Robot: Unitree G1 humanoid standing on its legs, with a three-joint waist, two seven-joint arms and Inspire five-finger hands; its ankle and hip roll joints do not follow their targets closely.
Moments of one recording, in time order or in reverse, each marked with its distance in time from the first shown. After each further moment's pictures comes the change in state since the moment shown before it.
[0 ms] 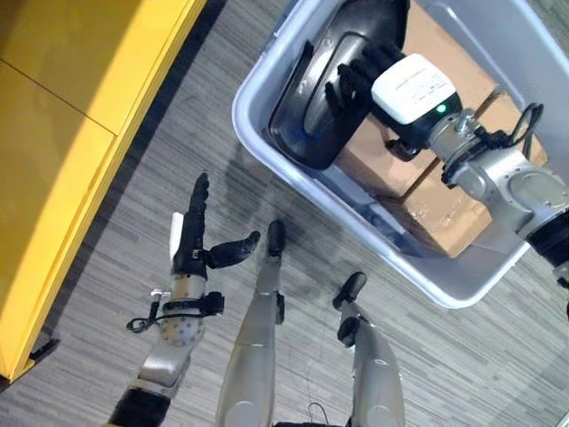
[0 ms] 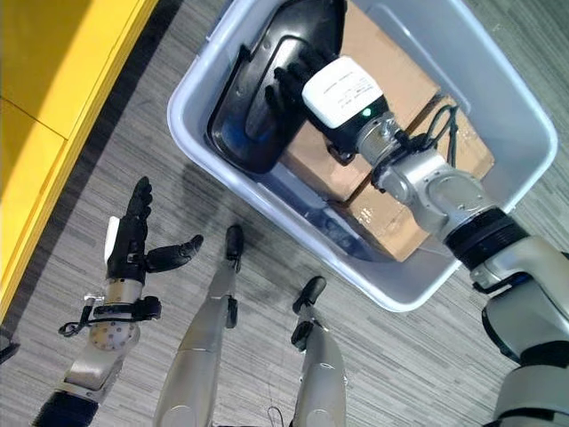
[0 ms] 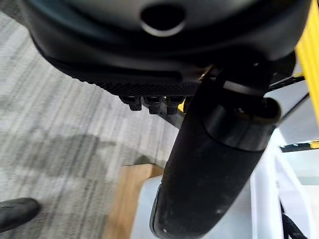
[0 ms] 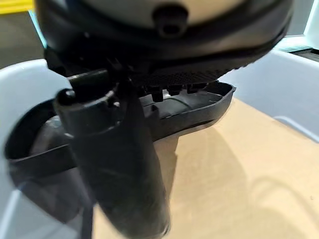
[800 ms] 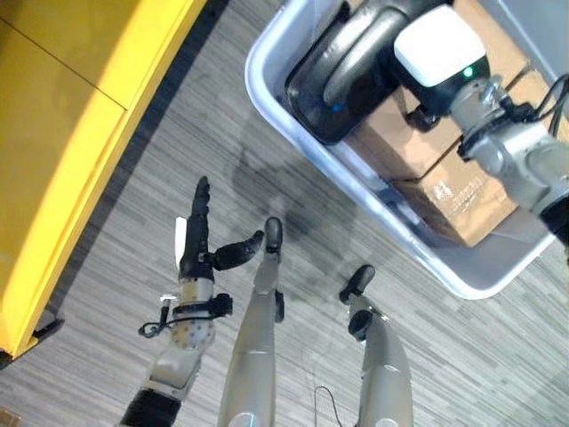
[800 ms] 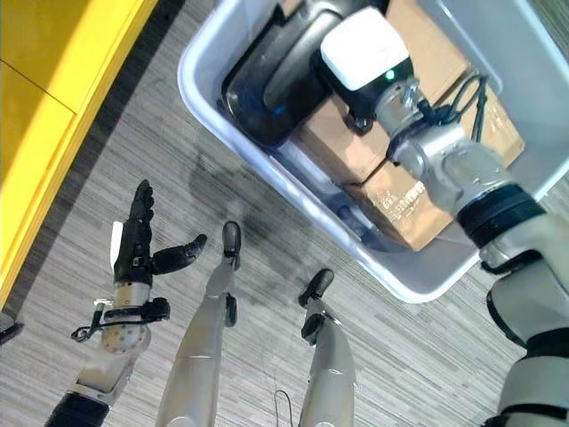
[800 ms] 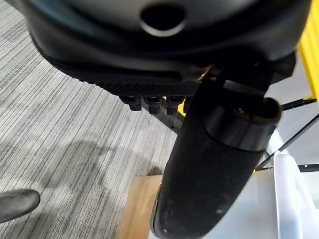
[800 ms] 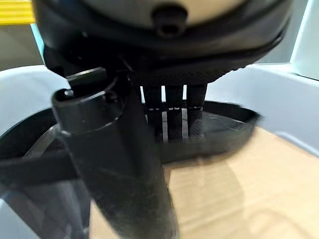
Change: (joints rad) left arm -0.011 -0.047 -0.029 0.015 -0.001 -0.028 0.065; right arm -0.035 0.005 0.015 0.116 0.036 0.008 -0.107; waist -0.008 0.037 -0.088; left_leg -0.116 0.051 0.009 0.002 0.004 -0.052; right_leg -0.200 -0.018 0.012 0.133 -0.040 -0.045
